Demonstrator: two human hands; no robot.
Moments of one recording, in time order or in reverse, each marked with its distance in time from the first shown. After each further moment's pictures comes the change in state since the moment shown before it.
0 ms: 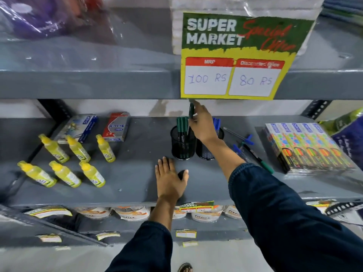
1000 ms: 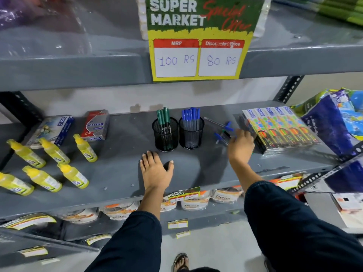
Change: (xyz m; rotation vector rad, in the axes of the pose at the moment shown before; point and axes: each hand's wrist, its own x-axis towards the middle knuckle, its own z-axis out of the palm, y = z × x) left_hand 0.000 0.003 -0.006 0.103 -0.013 0.020; right_hand -0.109 0.118 -0.072 -0.462 0.364 0.554
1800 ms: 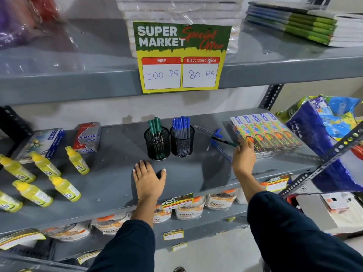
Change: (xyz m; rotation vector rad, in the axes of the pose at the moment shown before) left_hand 0.000 -0.001 0.001 -0.014 0.001 -0.002; right_hand -0.005 0.034 -0.025 0.192 0.060 0.091
